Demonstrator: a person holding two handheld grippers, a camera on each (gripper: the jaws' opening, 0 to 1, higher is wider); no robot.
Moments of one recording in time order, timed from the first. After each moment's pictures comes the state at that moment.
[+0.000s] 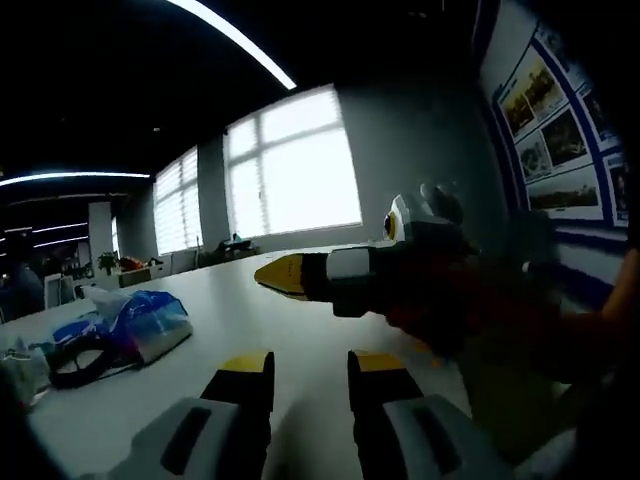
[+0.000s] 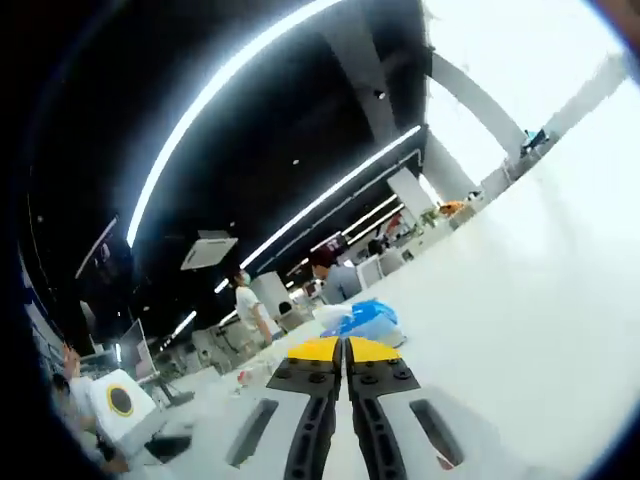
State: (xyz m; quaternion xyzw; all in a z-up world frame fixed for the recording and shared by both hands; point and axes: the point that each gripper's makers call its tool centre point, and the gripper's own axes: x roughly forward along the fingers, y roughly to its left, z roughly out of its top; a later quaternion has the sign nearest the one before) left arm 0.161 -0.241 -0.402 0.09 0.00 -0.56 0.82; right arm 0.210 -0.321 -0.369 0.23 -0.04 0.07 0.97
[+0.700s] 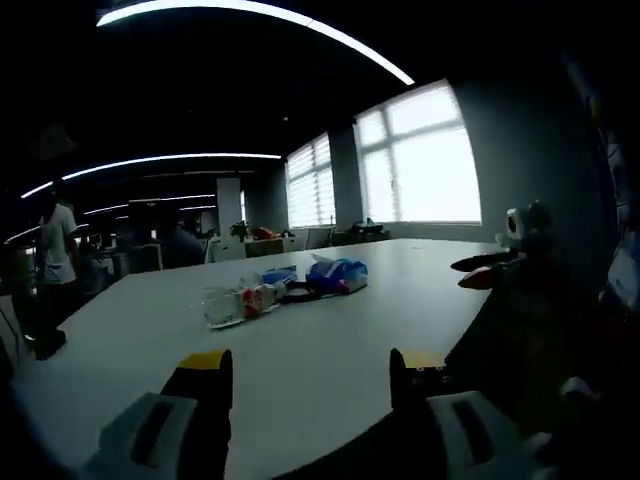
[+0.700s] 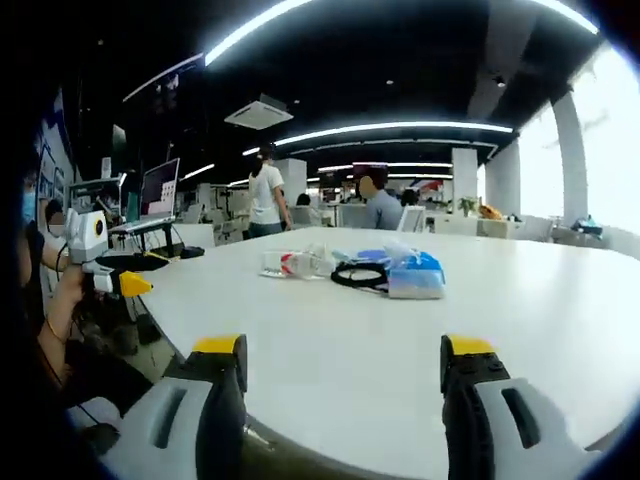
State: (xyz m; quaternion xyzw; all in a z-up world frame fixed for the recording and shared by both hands) left arm 0.114 0.090 -0.354 0.03 0.04 -0.29 0.96; right arm 0.102 -0.224 -0.355 0.01 0.05 0.15 0.99
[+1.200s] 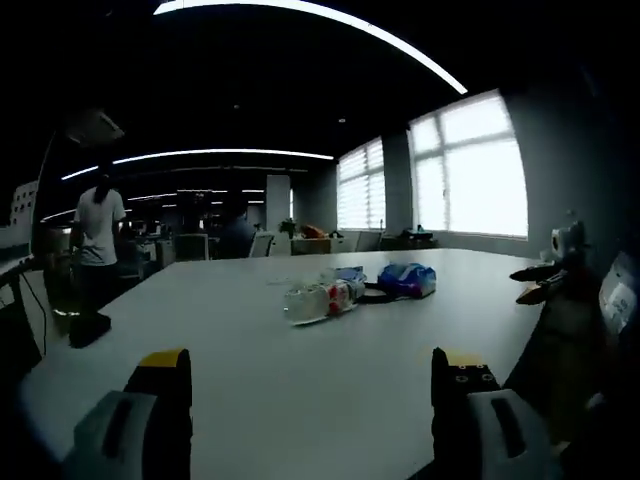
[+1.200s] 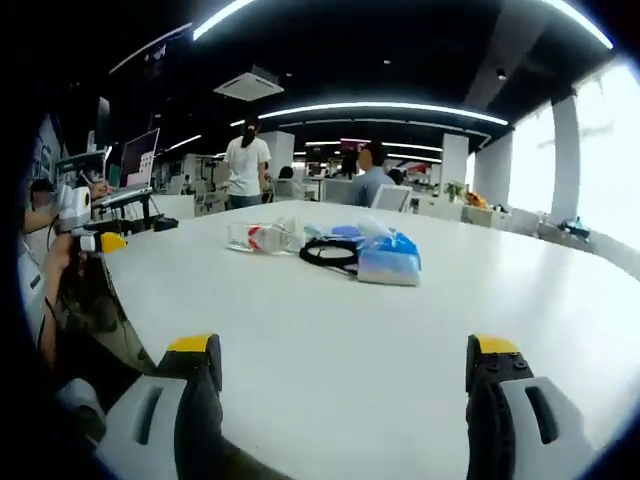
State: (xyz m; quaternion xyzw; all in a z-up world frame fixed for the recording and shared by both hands) left arm 0.174 0.141 -0.369 0.04 0.05 -0.22 0.97; right arm 0.131 -0.265 -0.388 -0.05 0.13 0.11 0.98
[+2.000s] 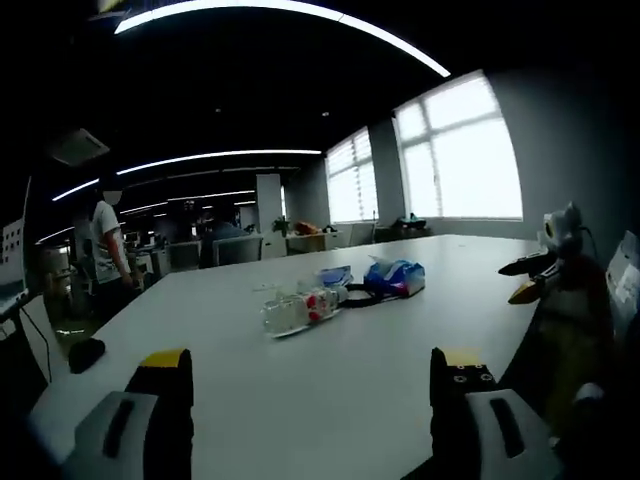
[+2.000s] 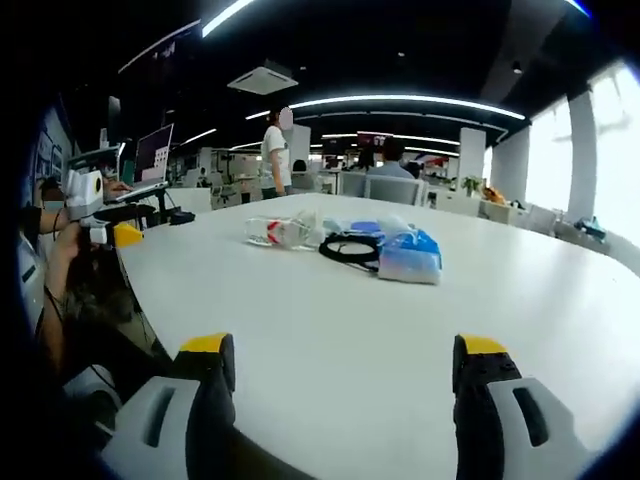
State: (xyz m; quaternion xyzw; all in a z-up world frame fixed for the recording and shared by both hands) left arm 0.151 0.108 -0.348 0.06 0.05 -0.23 0.97; right arm 0.120 -0.239 -0.387 -0.06 0.16 0.15 0.97
